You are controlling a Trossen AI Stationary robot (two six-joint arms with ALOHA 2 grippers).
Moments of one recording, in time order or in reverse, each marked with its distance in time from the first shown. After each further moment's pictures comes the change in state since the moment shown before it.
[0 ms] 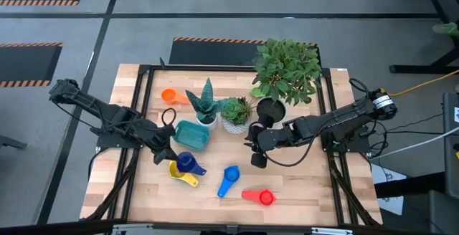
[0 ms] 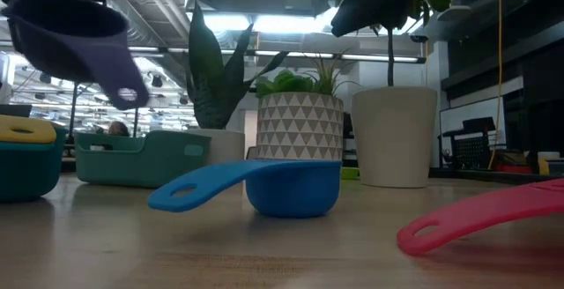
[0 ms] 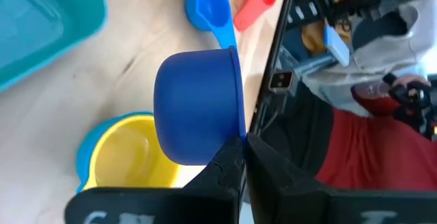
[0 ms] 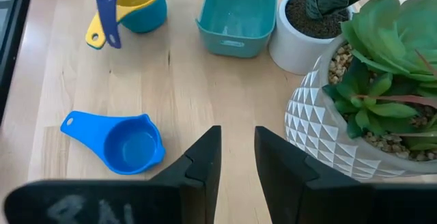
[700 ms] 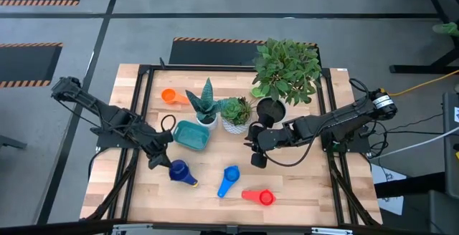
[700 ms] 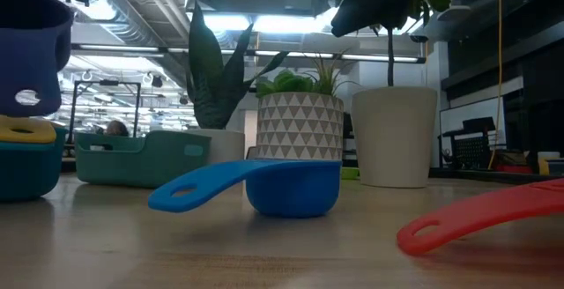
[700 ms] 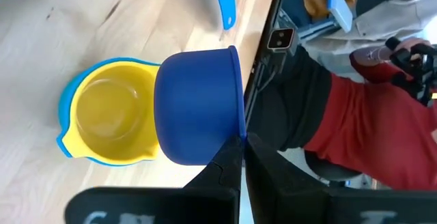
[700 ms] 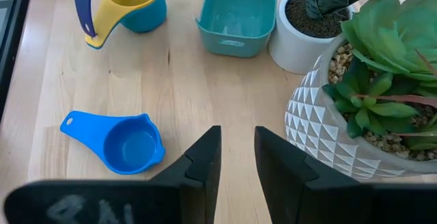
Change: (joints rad) left arm -0.073 0.003 0.000 -0.036 0.061 -0.060; right arm 0.000 0.000 0.000 0.000 0.000 0.000
